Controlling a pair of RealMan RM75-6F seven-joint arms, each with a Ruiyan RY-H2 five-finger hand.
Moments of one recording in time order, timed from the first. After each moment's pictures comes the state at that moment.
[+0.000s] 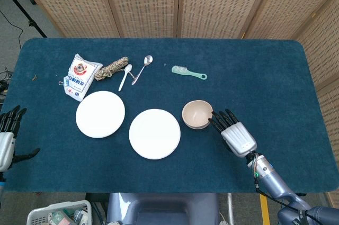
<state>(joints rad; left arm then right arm) -0.12 -1.07 -0.09 -1.77 1.39 1.45 0.05 0.61 -1.34 -0.08 -1.56 -1.42 1.18 -0.35</state>
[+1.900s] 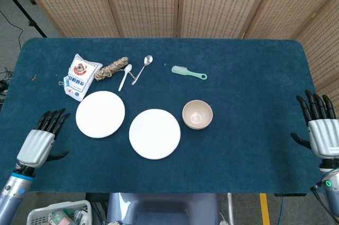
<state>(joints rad) -0.24 -1.18 -0.03 -1.64 1.60 1.33 0.09 0.26 -1.12 0.07 -1.45 -1.43 1.54 -0.03</state>
